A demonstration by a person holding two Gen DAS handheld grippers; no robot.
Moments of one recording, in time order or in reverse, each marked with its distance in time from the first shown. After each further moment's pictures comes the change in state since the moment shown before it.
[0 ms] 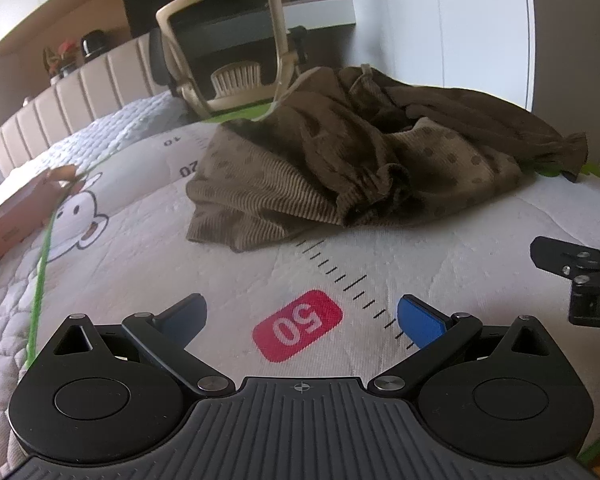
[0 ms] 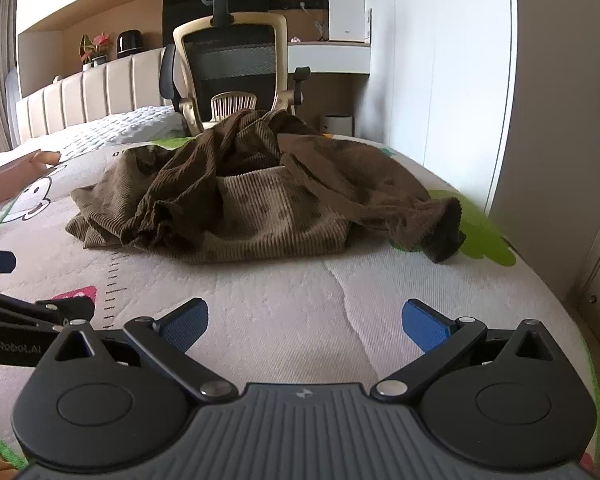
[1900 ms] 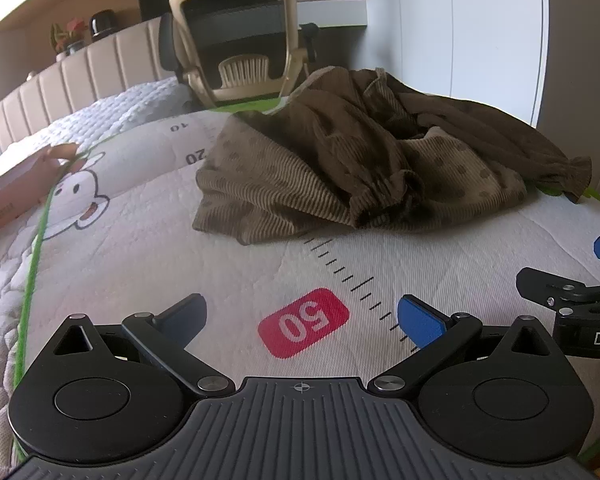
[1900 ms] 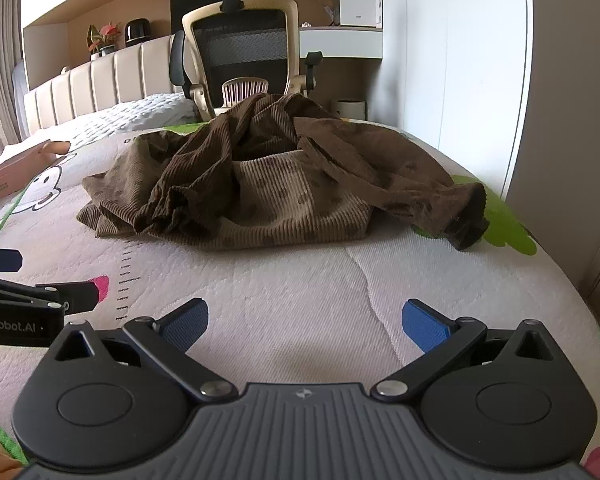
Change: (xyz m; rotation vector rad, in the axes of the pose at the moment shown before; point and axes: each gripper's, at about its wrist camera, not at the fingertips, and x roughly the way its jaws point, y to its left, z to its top) left arm 0.003 0.018 -0.001 -0.080 -0.003 -0.028; right arm 0.006 0.011 0.004 -0.008 0.029 0.028
